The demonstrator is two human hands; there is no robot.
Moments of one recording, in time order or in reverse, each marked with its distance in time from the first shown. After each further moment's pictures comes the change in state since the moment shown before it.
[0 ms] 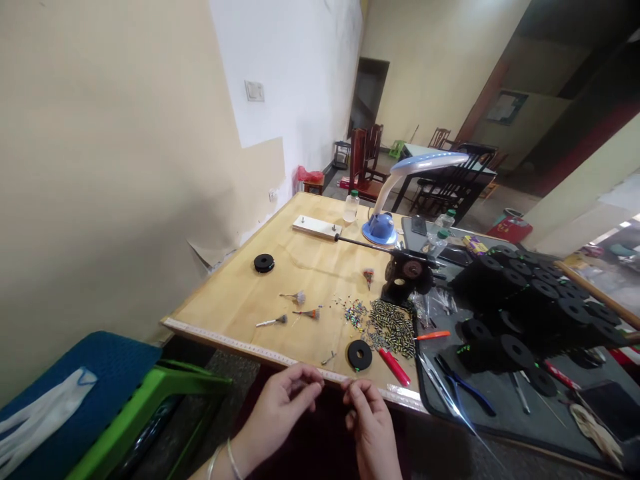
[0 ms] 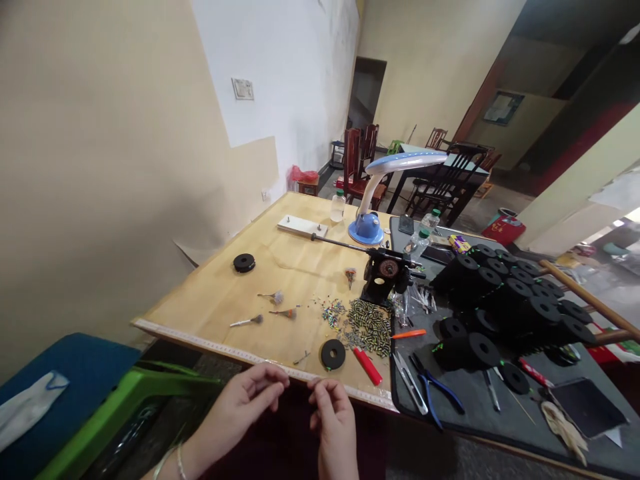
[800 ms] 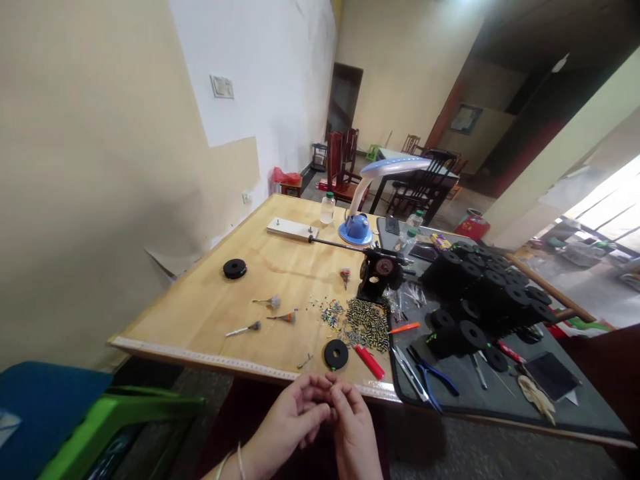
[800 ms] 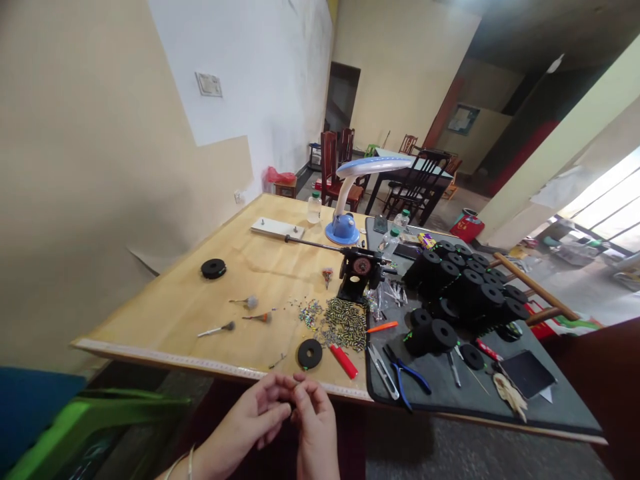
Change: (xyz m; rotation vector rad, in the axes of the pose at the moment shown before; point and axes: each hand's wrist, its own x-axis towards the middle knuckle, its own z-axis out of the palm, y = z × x) left_hand 0.007 -0.013 0.049 -0.233 -0.225 -0.189; right_hand -0.010 -0.012 0.004 0.163 0.030 0.027
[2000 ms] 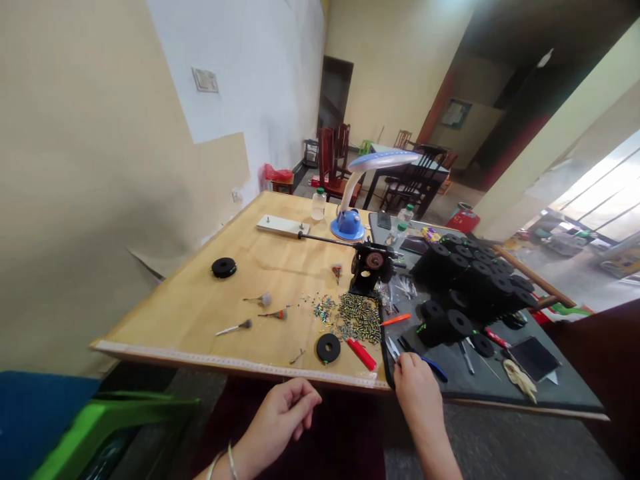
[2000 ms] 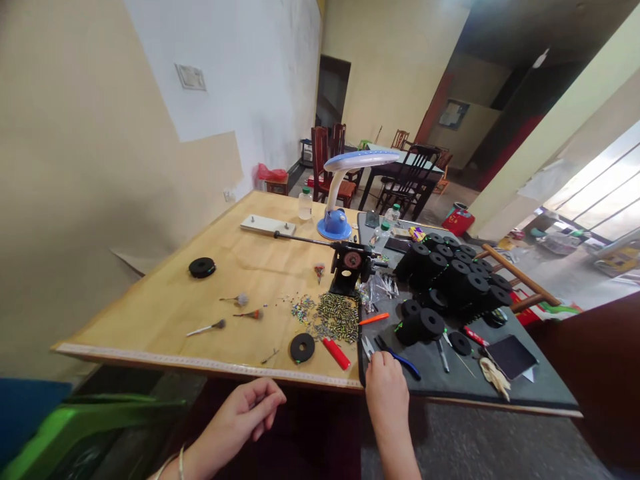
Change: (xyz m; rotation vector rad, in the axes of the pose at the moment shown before) left_hand 0.000 -0.009 -0.005 0.224 0.038 0.005; right_hand 0.046 -0.093 -0.114 -1.941 0.324 -0.772
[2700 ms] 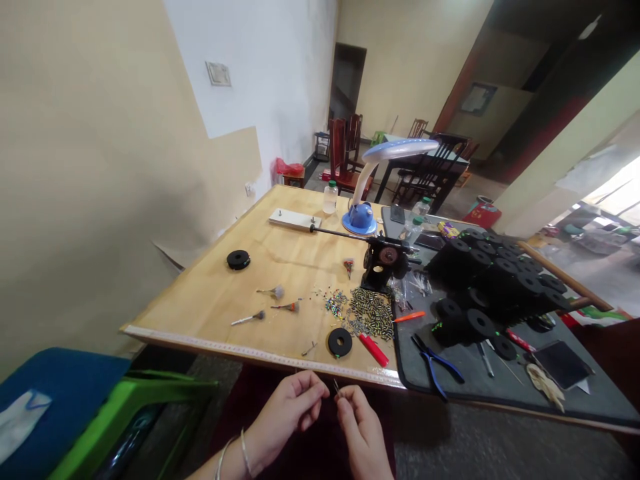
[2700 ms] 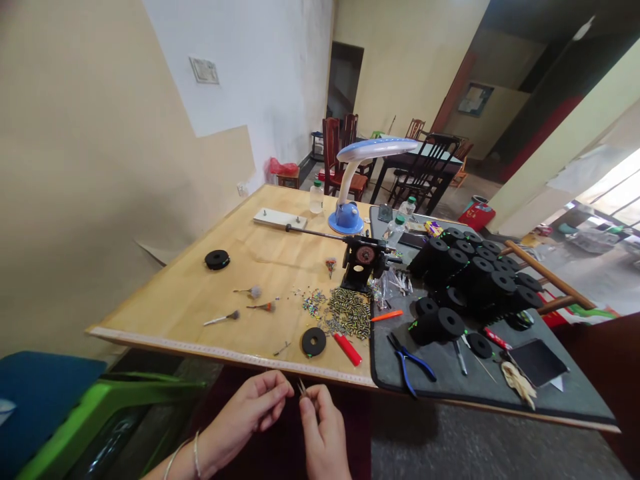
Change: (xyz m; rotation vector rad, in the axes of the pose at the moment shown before) left_hand -0.005 0.007 -0.004 -0.262 0.001 -0.102; right_hand -0.067 -0.117 0.000 1.300 -0.377 0.283
